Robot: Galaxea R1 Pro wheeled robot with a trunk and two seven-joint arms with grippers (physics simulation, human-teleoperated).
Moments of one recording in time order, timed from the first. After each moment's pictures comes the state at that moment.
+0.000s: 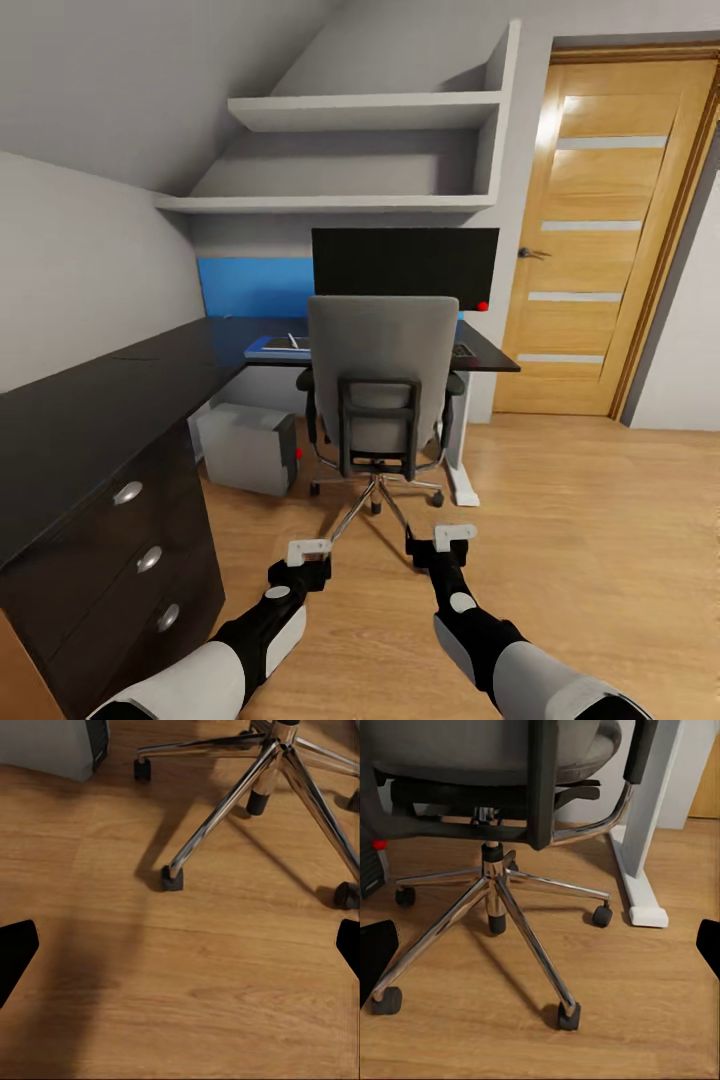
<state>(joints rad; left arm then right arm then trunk) -0.68 -0.17 -0.36 -0.27 0.34 -0.06 0.24 -0.68 0.12 0.36 -0.22 -0.20 -0.44 -0.24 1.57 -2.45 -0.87</state>
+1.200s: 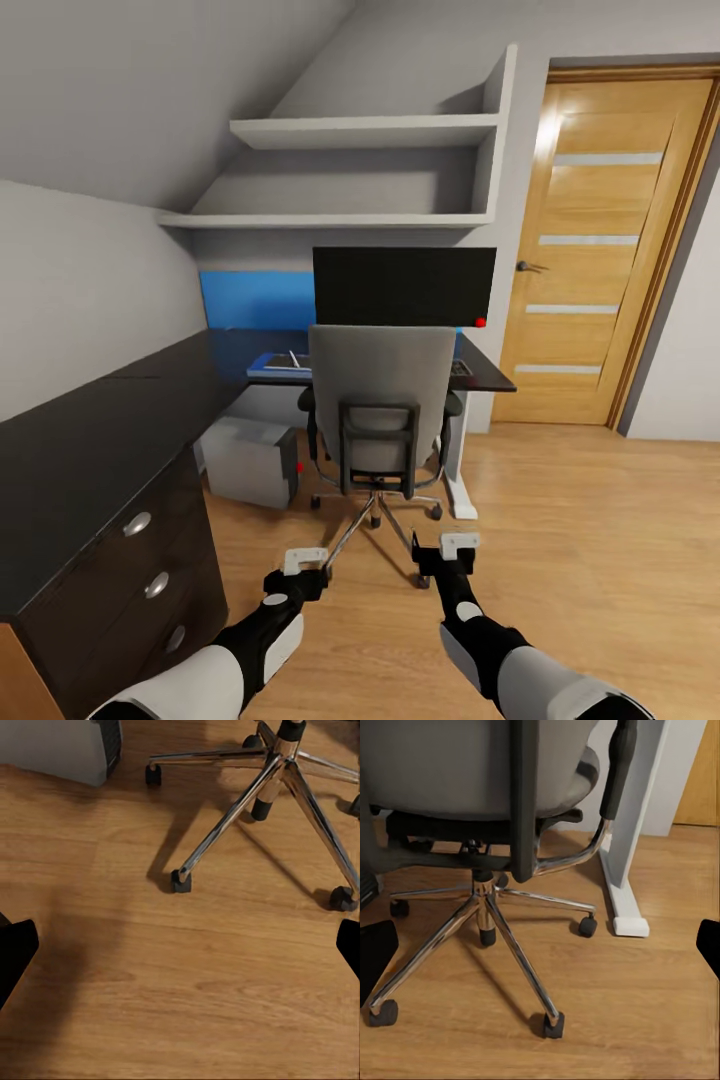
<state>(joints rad) -0.68 -0.17 -0.35 -0.22 0.35 -0.07 0.25 -0.68 0.11 0.35 -0.16 -0.20 -0.48 -0.24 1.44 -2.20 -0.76</state>
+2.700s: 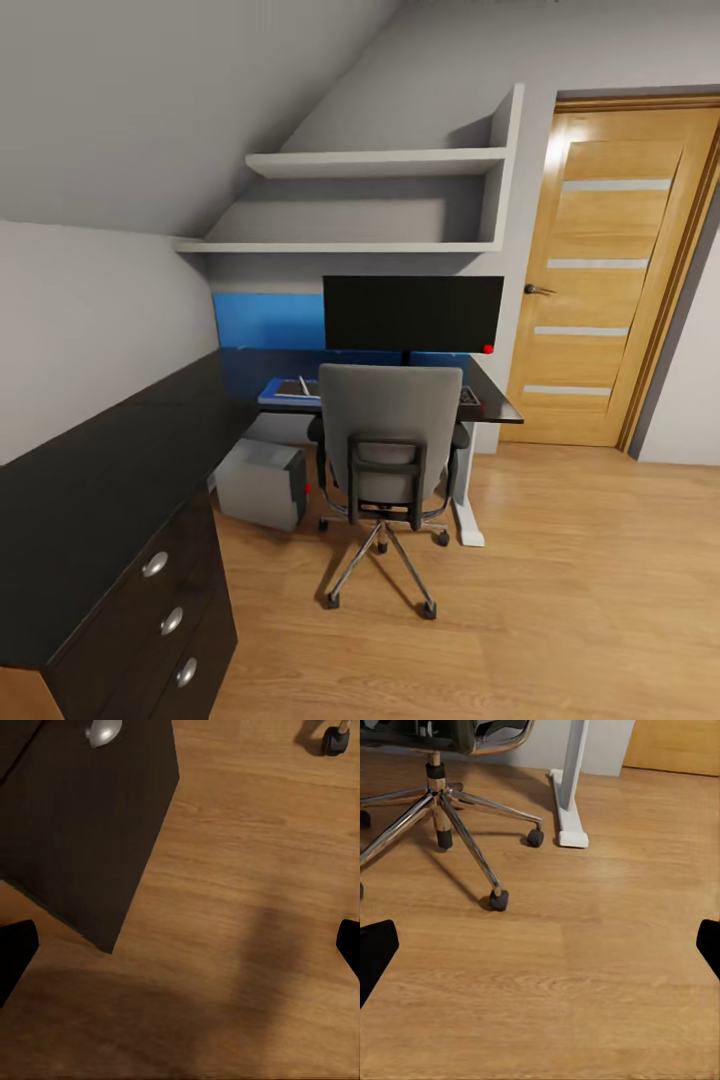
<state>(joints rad) -0.19 -0.04 -0.34 -0.02 0.37 -0.63 0.25 -0.24 0.04 0.36 0.02 -0.20 -0.99 -0.30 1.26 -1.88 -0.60</state>
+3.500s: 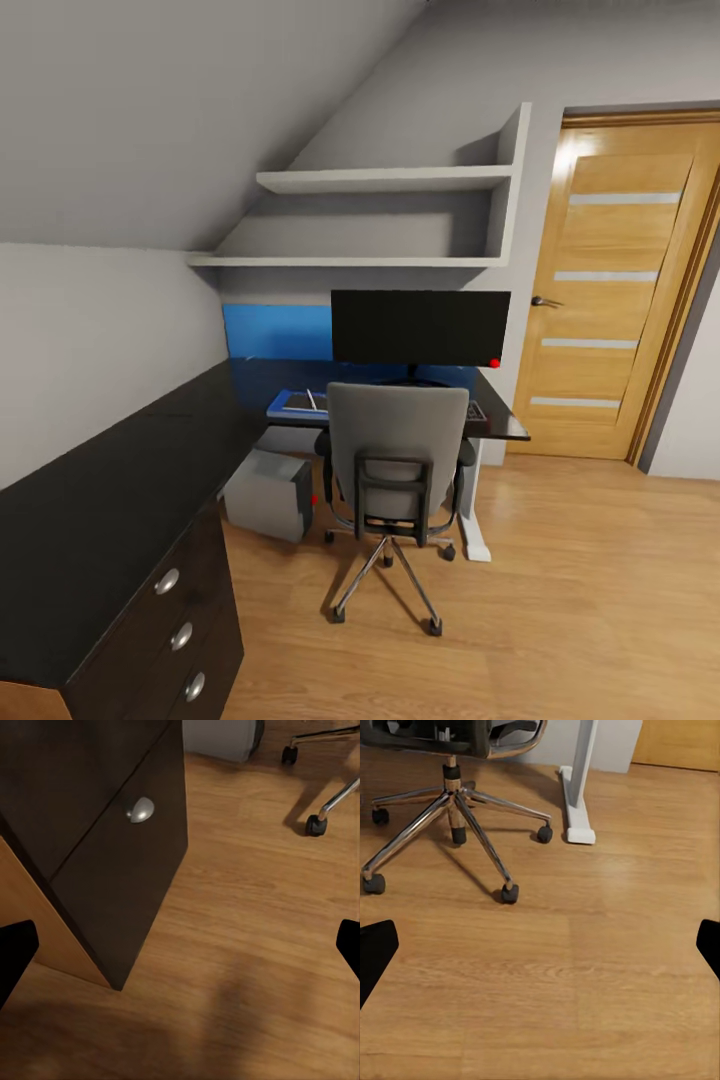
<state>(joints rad) -0.06 -0.05 -0.34 -0.02 0.37 -0.95 0.24 -0.15 0.04 0.36 0.02 -0.20 -1.04 -0.29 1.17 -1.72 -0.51</state>
